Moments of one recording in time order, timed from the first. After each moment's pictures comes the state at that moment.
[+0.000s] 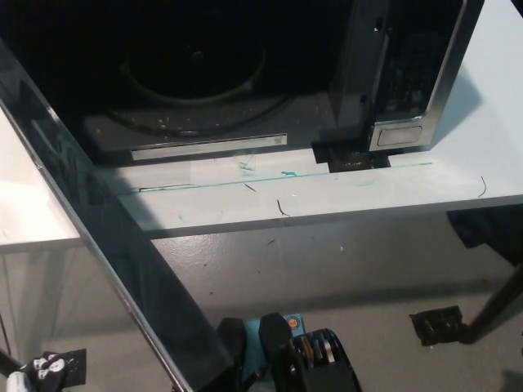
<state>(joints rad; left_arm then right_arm) 0.00 0.06 0.33 0.37 -0.02 -0.04 0.26 -0.23 -0.21 -0.27 0.84 0.01 -0.10 -0.28</state>
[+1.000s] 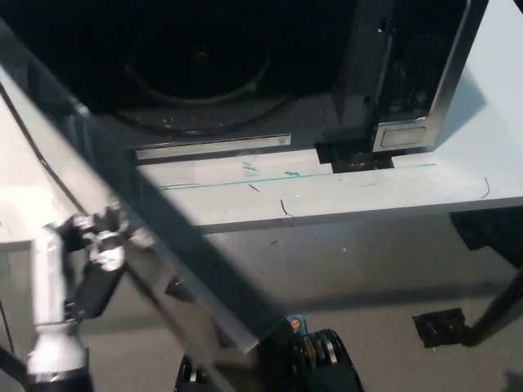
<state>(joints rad) -0.07 0.07 0.00 -0.29 0.19 -0.23 0.18 -0.23 -0.21 -0.28 0.84 0.02 -0.12 -0.29</state>
